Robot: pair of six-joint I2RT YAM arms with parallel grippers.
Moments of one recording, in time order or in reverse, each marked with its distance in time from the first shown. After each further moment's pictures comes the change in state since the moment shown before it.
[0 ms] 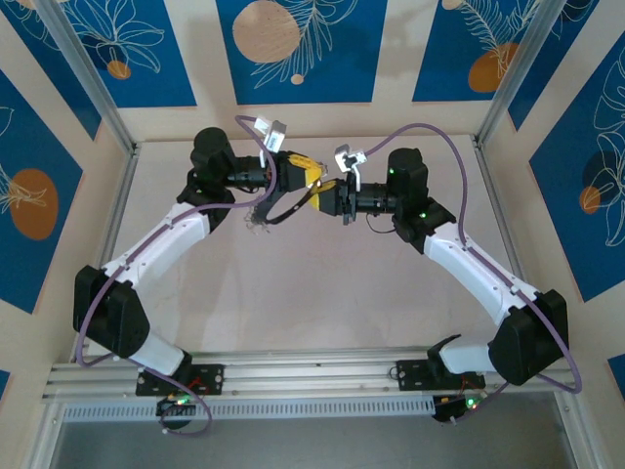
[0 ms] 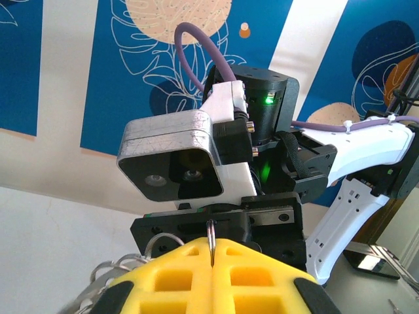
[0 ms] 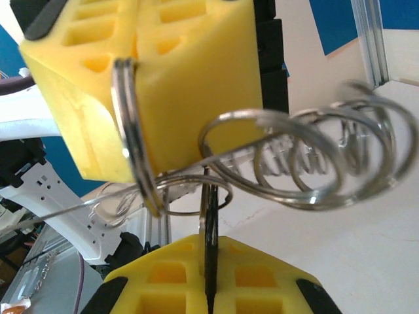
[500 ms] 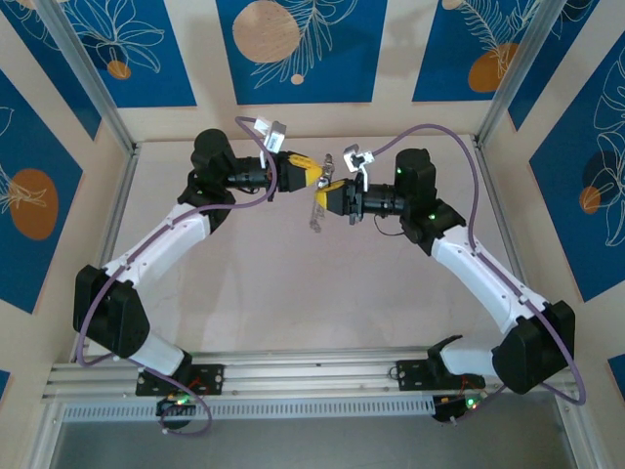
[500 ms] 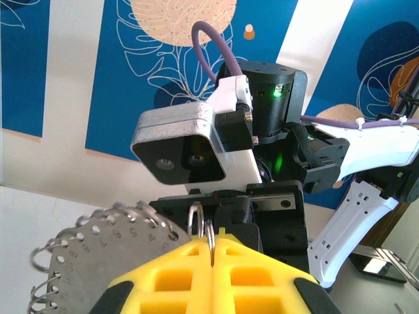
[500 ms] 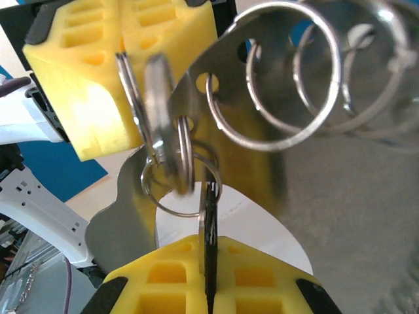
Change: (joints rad) left arm 0.000 0.000 -0.013 0.016 -0.015 0.000; right arm -0.044 -0.057 0.000 -0.119 0.055 -0.026
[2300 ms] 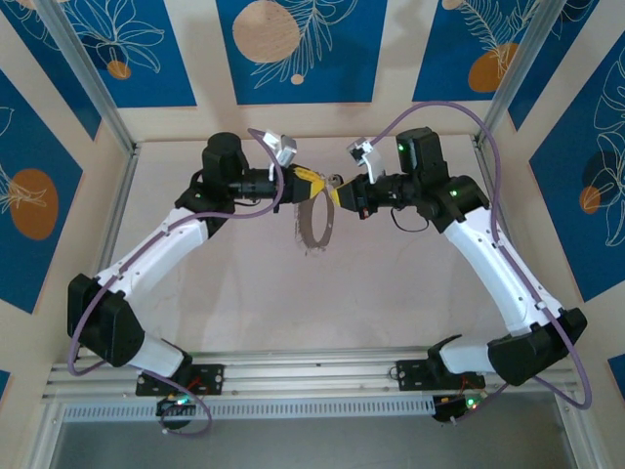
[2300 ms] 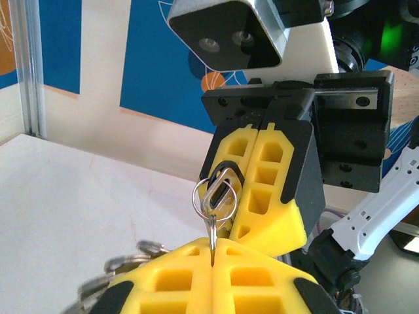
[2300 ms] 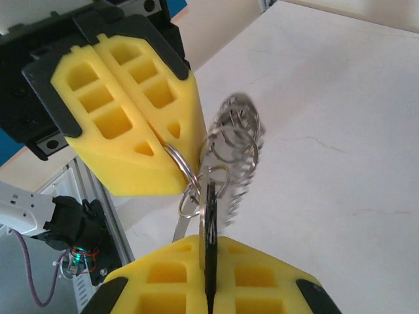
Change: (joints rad) left arm -0.034 -0.048 0.009 -0.374 -0.142 0.293; right arm 0.002 0.052 0.376 -0.710 0.220 -0.255
